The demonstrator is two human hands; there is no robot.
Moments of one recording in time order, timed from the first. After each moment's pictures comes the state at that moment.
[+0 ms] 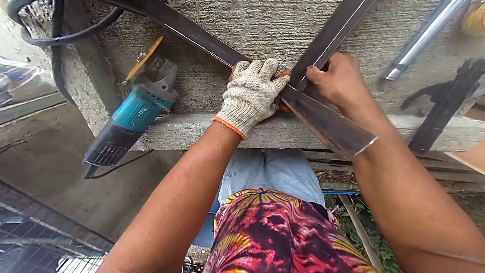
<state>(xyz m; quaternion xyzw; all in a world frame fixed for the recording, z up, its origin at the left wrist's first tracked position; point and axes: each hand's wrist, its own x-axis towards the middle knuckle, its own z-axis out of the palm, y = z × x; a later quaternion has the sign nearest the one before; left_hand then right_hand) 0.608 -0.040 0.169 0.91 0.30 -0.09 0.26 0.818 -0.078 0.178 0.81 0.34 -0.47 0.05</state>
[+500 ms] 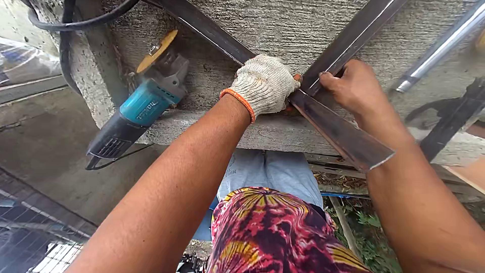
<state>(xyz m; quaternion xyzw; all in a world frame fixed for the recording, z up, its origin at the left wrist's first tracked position) 0.626 0.002 0.175 0.89 0.20 -0.26 0.33 0.823 -0.075 0.179 0.80 0.35 -0.49 0.05</state>
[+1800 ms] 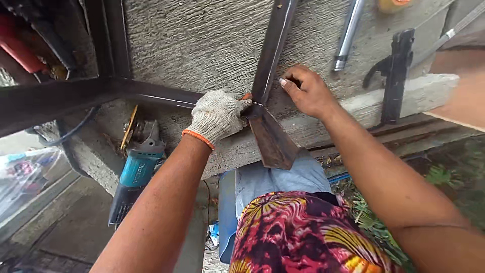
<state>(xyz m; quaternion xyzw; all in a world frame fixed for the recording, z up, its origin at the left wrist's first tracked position) 0.635 0.010 0.178 0.89 0.17 -0.30 0.31 0.852 -0.125 0.180 0.77 0.38 -0.49 -0.18</state>
